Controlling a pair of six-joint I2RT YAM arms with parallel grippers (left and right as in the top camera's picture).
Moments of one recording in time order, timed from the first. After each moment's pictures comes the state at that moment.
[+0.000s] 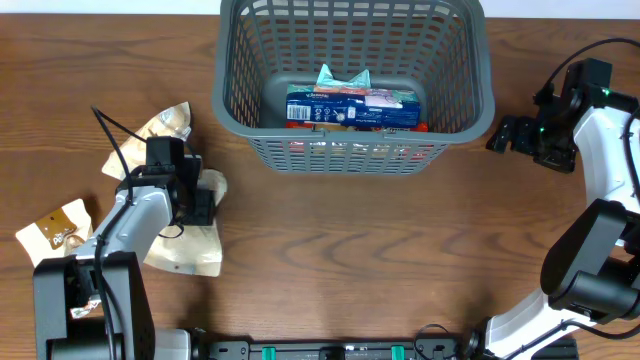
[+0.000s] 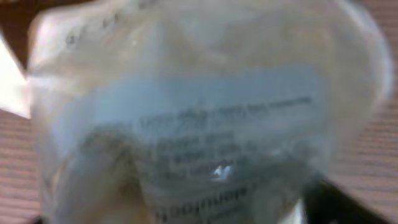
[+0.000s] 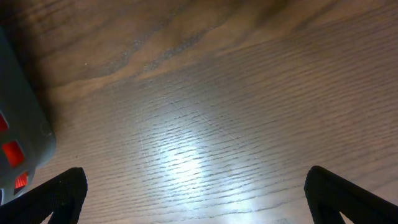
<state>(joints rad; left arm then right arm) 0.06 1.59 0.77 -0.54 -0.03 0.09 -0.32 1.85 1.48 -1.02 -0.10 0.01</state>
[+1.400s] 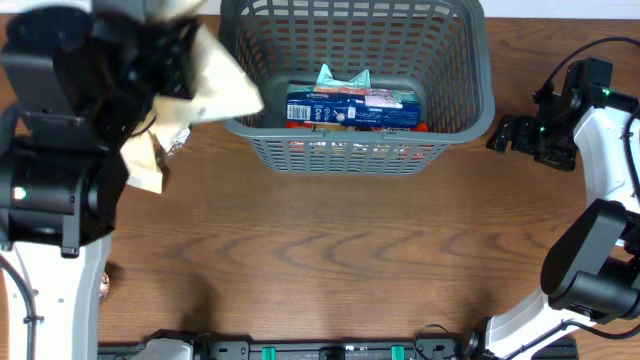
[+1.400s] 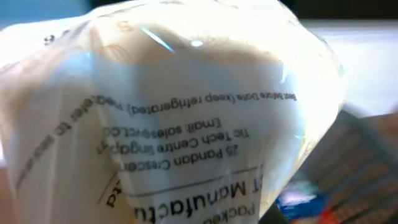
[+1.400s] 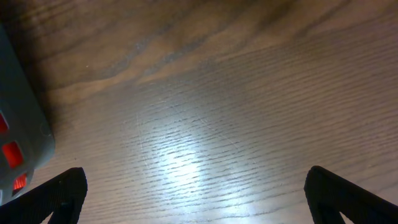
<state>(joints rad) -0.18 1.34 1.85 -0.78 0.15 -0.04 -0.32 1.85 1.48 -1.01 -0.10 -0.01</state>
